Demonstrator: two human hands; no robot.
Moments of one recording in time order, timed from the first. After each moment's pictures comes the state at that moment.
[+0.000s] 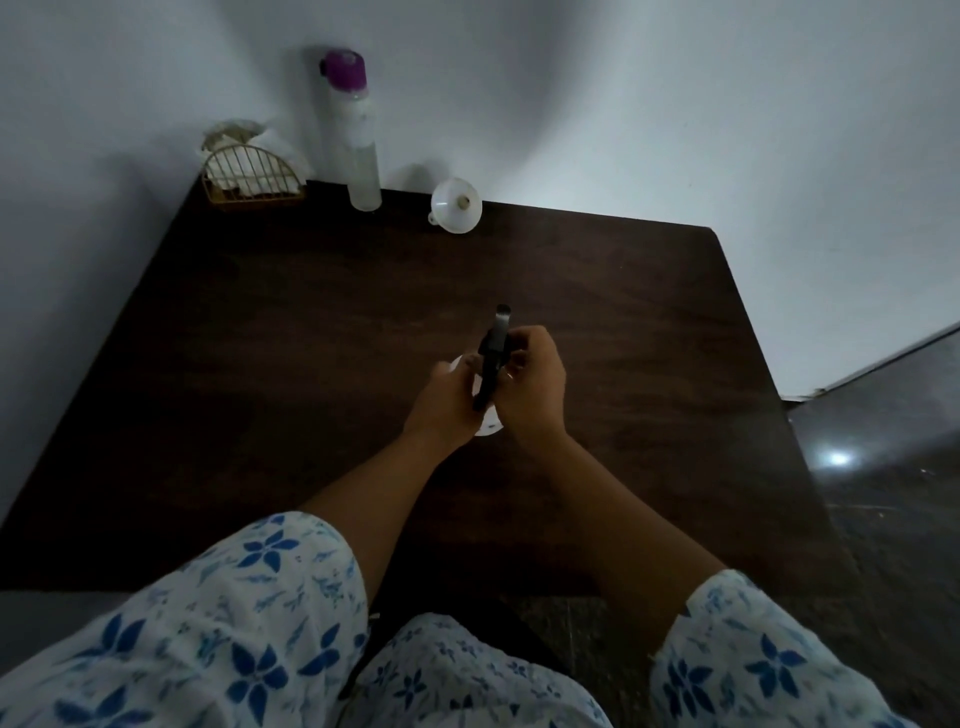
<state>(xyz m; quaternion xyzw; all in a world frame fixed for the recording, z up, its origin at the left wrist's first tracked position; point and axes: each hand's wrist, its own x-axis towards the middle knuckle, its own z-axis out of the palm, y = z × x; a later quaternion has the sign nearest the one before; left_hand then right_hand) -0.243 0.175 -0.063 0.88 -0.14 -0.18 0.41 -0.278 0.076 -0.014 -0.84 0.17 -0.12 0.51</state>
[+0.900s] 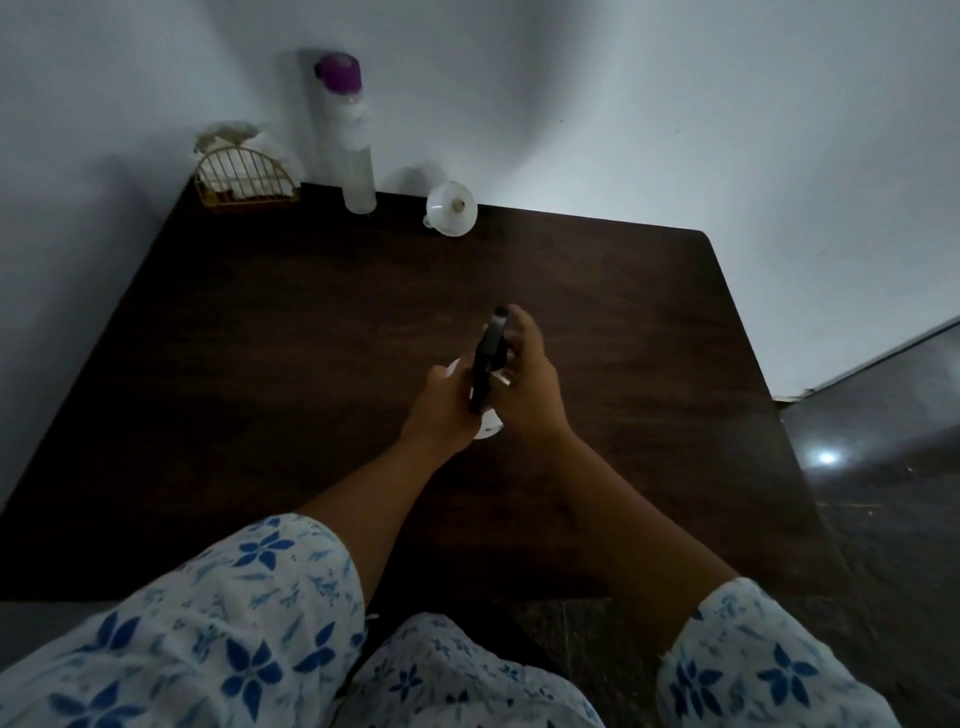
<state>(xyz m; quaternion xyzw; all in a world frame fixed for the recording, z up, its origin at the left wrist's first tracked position) -0.245 0.175 -0.069 0.89 -0.12 -0.17 0.41 -0.280 0.068 -0.018 -0.84 0.10 -0.06 0.52</state>
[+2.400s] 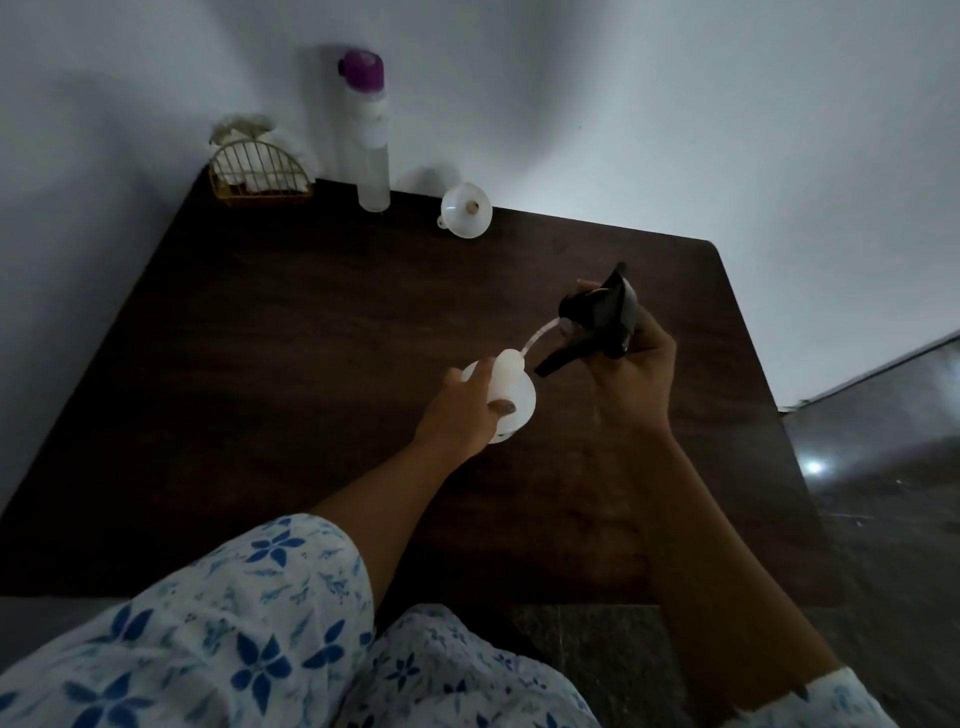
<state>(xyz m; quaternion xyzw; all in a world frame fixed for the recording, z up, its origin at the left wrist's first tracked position) -0.257 0.169 -0.045 0.91 -0.10 -0.21 0.35 -0.302 0.040 0.054 -0.71 0.02 -0.24 0.66</state>
